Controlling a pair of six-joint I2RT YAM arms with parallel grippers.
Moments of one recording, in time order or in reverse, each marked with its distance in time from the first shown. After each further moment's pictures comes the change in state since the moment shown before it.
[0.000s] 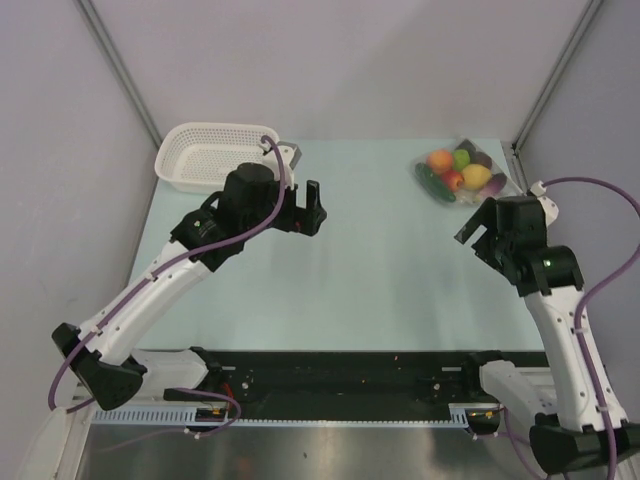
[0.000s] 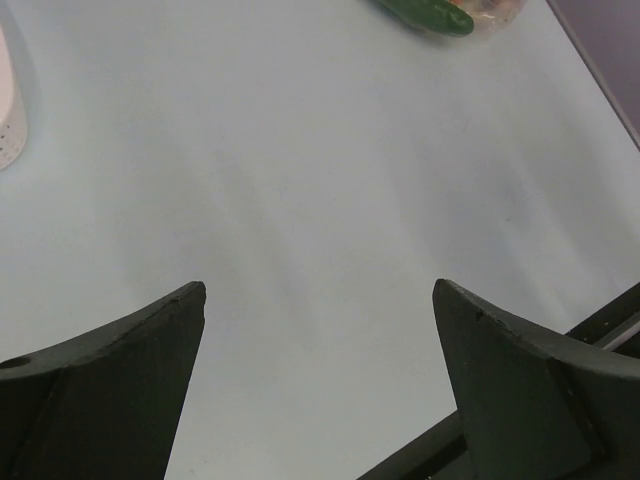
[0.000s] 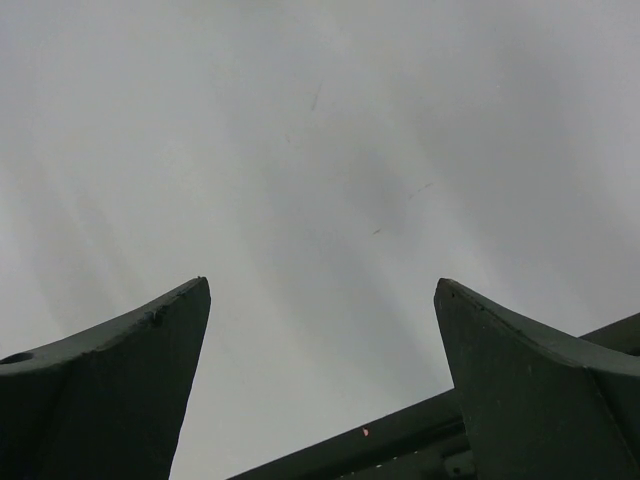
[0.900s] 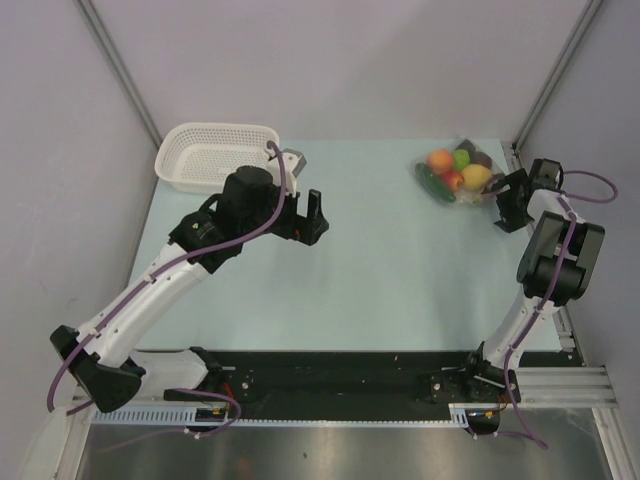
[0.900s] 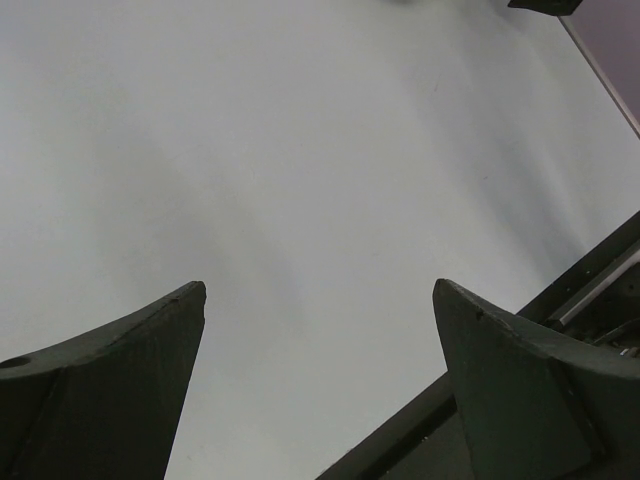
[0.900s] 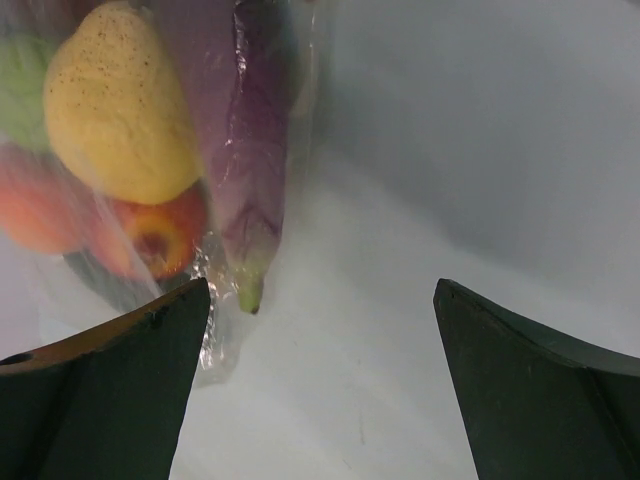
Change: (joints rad) left arm 0.009 -0.011 -0.016 -0.027 0.111 0.036; right arm -0.526 1.041 0.217 0.677 -0.448 0.089
